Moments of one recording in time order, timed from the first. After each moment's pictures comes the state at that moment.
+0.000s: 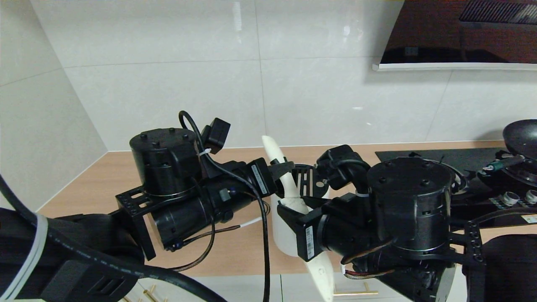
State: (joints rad) left arm -0.67 1.74 -0.78 -0.87 -0.12 -0.70; right arm 1.01 1.74 -0.87 -0.63 -0.32 0.21
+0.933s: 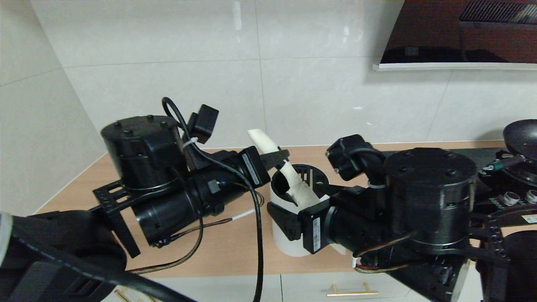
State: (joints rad) left arm -0.66 1.68 -0.79 -0.86 -0.11 -0.69; right arm 1.00 1.69 -0.87 -0.64 -0.32 0.21
